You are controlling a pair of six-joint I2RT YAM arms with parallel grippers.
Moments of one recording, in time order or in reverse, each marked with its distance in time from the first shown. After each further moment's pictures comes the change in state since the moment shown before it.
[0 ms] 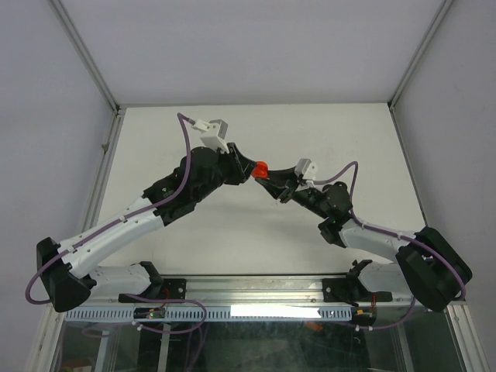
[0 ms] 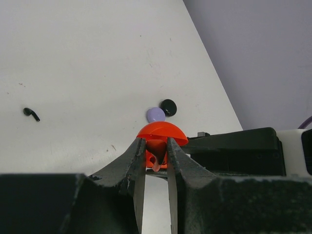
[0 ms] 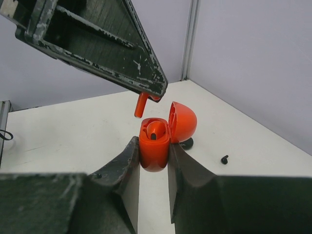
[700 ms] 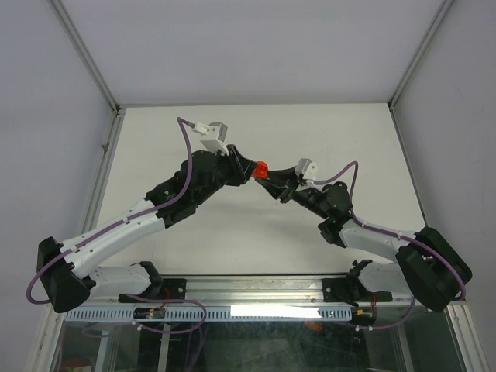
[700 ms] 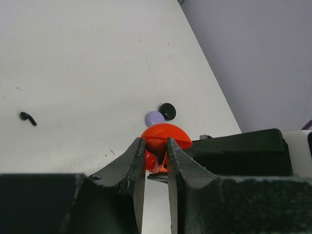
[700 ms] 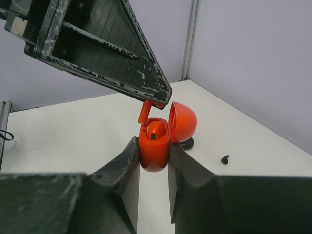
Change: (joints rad) left arm 0.000 -0.011 -0.056 0.096 -0.009 0.002; right arm 0.000 0.000 0.000 0.002 0.000 0.004
